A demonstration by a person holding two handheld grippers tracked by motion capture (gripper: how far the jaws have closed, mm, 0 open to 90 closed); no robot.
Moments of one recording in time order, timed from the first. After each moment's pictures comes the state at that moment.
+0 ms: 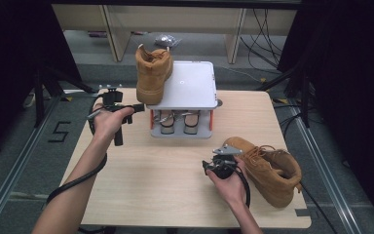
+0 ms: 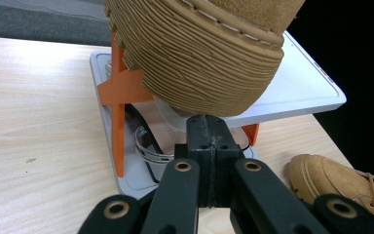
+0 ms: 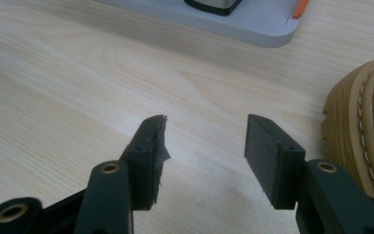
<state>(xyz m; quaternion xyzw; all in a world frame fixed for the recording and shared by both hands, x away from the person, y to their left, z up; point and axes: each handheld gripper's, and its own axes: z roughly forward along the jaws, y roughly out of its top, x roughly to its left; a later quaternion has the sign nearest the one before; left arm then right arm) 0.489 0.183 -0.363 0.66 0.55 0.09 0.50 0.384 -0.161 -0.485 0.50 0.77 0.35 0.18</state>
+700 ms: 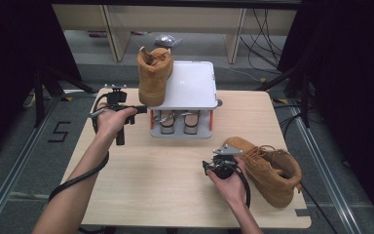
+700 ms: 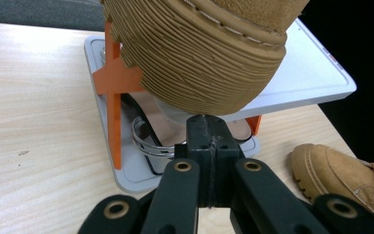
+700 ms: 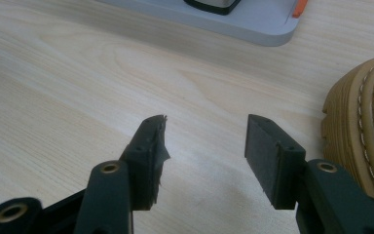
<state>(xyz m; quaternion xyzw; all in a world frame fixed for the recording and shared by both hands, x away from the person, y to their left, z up) 0.495 0.178 -0.369 0.68 0.55 0.07 0.48 0.384 -0.162 -0.486 0.49 0.77 0.35 0.18</state>
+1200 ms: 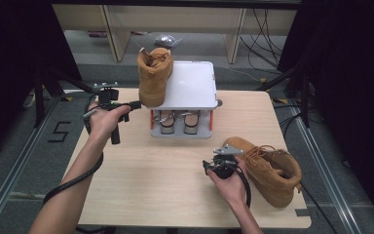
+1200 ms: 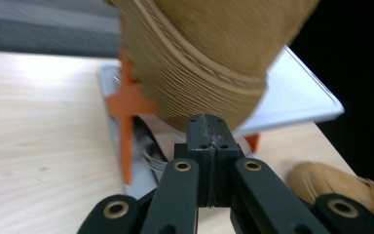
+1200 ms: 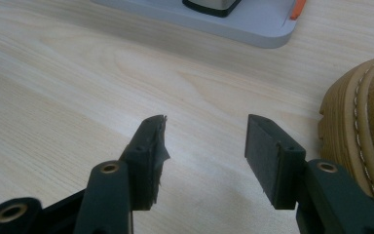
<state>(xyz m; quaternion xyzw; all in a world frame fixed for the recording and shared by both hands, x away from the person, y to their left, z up) 0.483 0.196 -0.353 0.64 0.55 0.12 0.52 0.385 -0.163 -0.485 0.49 0.77 0.36 0.18</state>
